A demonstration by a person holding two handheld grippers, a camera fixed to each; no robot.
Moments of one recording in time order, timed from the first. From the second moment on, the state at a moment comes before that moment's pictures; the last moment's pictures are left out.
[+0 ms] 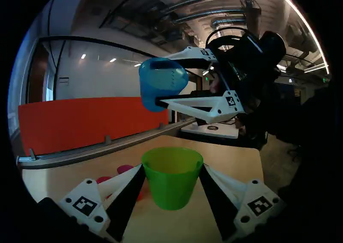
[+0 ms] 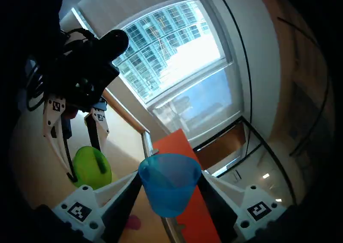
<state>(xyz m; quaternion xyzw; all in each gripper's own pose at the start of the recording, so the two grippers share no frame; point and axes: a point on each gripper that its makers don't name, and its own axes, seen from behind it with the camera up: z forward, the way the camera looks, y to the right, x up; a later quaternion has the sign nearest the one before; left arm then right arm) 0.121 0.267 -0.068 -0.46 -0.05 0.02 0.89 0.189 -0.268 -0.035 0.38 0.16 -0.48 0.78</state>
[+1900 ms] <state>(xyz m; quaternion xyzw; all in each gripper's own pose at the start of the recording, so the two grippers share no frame) 0.123 0.270 -0.072 -0.46 -0.04 0.02 0.89 0.205 -0.267 -0.026 0.34 0.21 -0.57 0.72</state>
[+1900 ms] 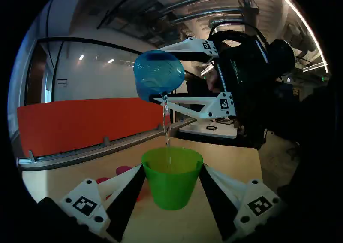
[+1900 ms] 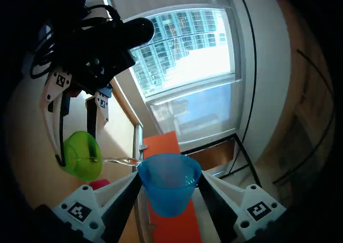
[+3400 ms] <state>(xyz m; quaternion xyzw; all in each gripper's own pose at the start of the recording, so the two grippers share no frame) 0.126 0.270 -0.076 -0.46 -0.04 0.02 0.89 0.224 -0.274 -0.033 0.31 0.25 -0.62 0.68</state>
